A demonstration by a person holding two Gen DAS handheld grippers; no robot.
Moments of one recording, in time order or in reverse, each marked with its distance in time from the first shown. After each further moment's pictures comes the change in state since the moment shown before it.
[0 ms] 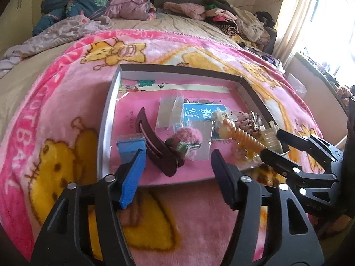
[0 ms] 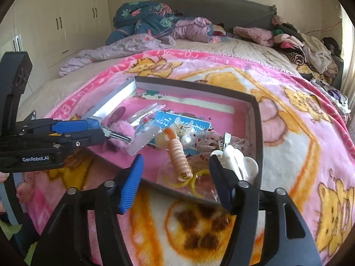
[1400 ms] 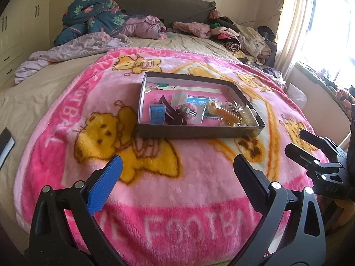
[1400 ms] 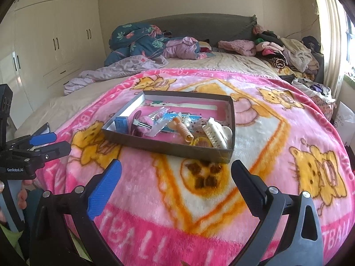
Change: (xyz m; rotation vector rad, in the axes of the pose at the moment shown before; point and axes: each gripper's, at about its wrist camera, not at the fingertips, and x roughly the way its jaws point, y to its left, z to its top) left arm -0.116 -0.014 -0.080 -0.009 -0.124 0.071; right arm -0.116 0.029 -0.061 0.084 -0.121 -0.046
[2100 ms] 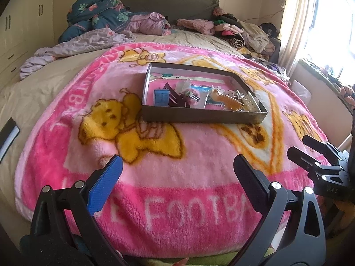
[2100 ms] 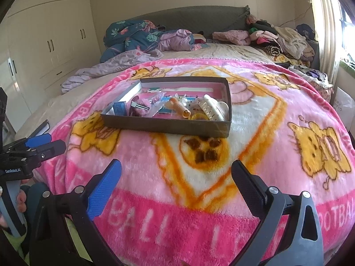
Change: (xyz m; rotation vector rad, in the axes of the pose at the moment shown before) left arm -0.005 -0.003 -0.027 -0.002 0.013 0.037; right arm -0.003 -0.002 -0.033 0.055 0.037 -0.007
